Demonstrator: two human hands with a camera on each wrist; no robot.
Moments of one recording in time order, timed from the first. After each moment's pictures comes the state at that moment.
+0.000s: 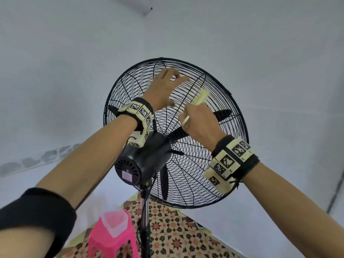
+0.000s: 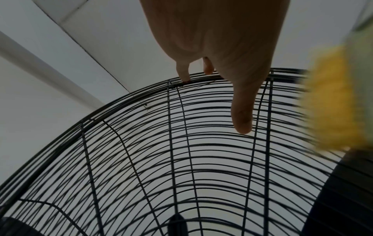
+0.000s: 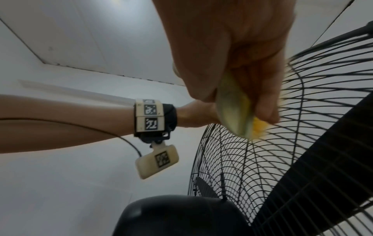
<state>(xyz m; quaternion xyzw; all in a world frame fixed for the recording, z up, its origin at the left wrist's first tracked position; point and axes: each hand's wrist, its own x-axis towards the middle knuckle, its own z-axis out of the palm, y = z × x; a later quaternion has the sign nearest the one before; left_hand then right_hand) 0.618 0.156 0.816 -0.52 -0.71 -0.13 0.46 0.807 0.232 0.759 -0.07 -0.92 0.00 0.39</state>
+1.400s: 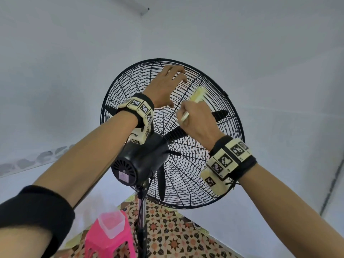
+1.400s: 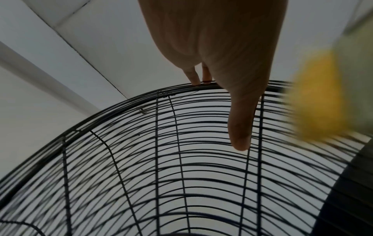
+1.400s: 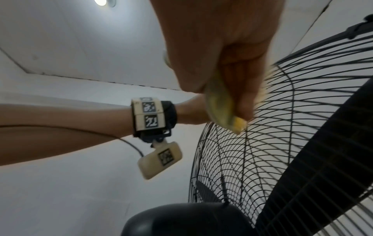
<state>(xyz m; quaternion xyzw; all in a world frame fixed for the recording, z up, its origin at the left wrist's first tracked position) 0.627 0.165 0.830 -0.54 -0.71 -0.08 0.45 0.808 0.236 0.763 -0.01 -0.89 0.04 0.45</state>
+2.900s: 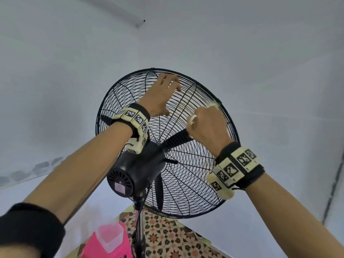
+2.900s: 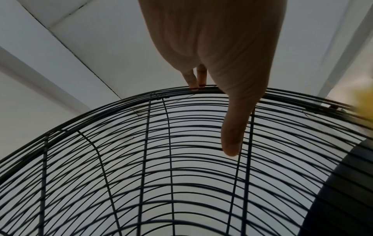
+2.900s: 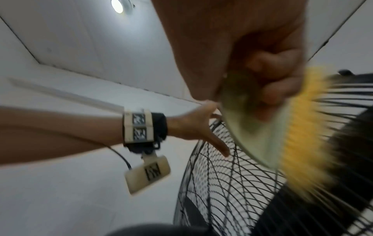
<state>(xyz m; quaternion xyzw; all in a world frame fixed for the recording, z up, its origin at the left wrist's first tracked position) 0.637 0.163 0.831 -0.53 -0.72 -0.09 0.43 0.826 0.261 0.770 -0.13 -0.88 -0.04 0.46</state>
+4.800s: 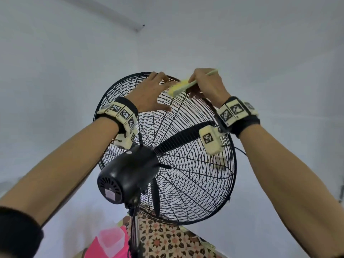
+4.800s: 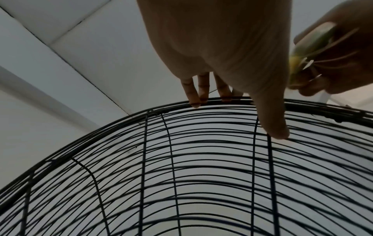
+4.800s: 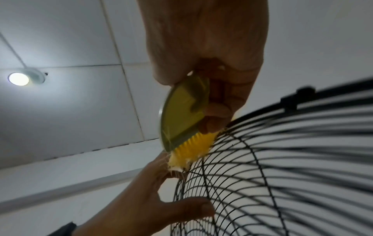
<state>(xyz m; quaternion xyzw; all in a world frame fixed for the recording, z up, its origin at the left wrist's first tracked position) 0.643 0.162 0.860 -0.53 -0.74 -0.06 0.41 0.817 0.306 0.874 -0.07 -0.78 0.42 0.45</state>
